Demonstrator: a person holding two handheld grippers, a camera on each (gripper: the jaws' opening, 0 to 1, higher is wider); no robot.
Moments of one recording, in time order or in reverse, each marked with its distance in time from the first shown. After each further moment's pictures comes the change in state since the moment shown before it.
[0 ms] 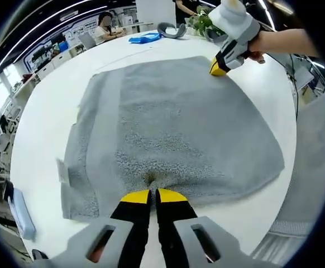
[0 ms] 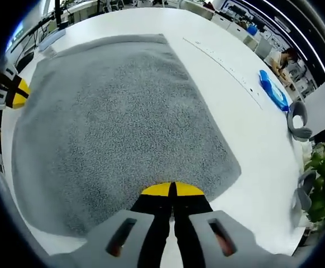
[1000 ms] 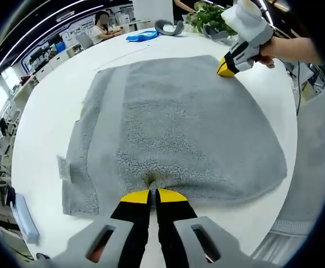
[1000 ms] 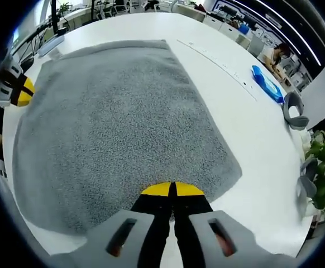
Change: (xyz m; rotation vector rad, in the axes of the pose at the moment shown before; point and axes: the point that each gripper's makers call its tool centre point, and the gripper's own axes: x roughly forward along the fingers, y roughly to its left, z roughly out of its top) left arm 0.002 0.001 0.003 0.019 0.019 0.000; right arm -0.008 0.005 -0.014 0.058 -0.039 -0.011
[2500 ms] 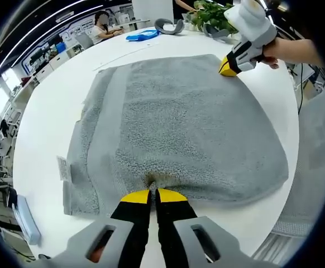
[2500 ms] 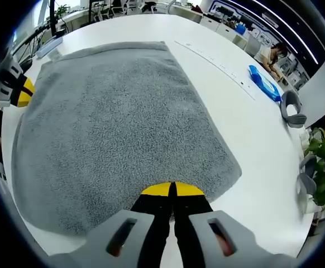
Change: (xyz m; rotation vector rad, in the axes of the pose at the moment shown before) left arm 0.001 0.001 0.002 0.010 0.009 0.013; right arm -0.001 0.001 -0.002 0.017 -0.012 -0.016
